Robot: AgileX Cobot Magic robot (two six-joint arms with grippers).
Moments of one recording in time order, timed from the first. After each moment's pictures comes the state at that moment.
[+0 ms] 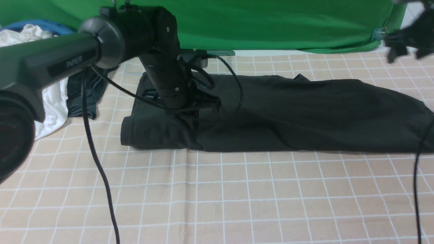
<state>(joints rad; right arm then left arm) -0.08 2.16 -2.00 0.04 0.97 -0.18 -0.40 2.07 -1.67 -0.19 1.06 0.04</state>
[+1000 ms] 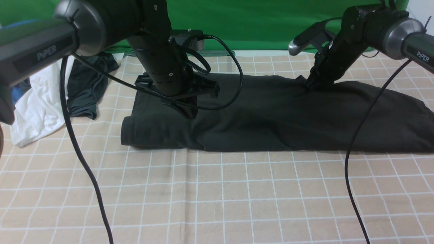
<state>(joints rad) 0.16 2.37 -2.07 0.02 0.86 -0.48 -0.40 1.99 -1.67 -0.20 1.09 0.03</state>
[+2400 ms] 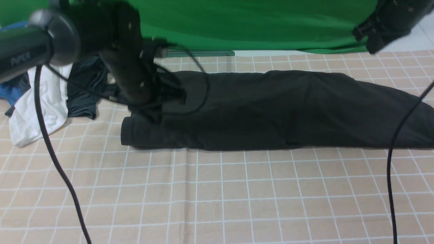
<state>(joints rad) 0.06 1.99 -1.93 0.00 1.21 -0.24 -0.29 1.96 -1.46 -0.04 0.95 -0.10</state>
